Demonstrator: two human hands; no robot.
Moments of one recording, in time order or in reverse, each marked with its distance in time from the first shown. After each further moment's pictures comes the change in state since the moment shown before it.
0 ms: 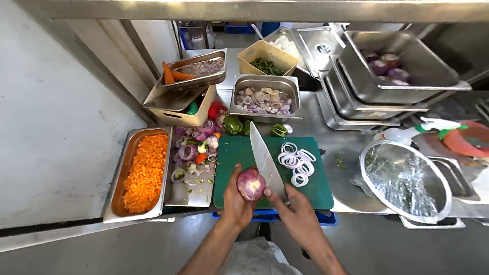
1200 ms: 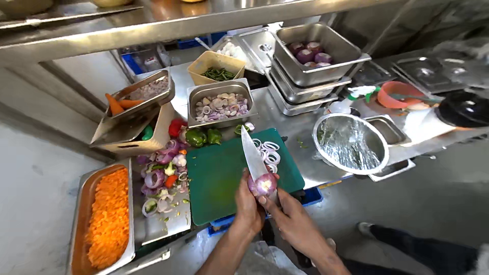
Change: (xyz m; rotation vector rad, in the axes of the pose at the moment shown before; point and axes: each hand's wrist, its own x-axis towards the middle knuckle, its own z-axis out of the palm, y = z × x) left_hand -0.004 -0.080 0.068 0.250 -0.068 -0.163; right_hand -0.044 0.028 -0.049 0.192 0.007 0.174
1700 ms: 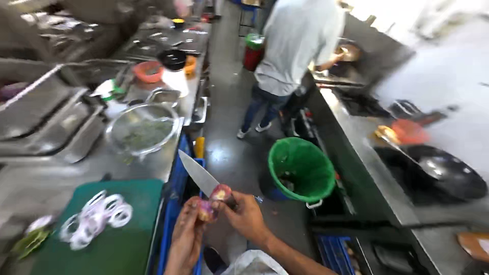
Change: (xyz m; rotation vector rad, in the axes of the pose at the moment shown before) left_hand -0.052 -0.107 -0.036 0.746 -0.929 -0.518; right_hand -0.178 0.122 0.054 0.165 1.300 0.053
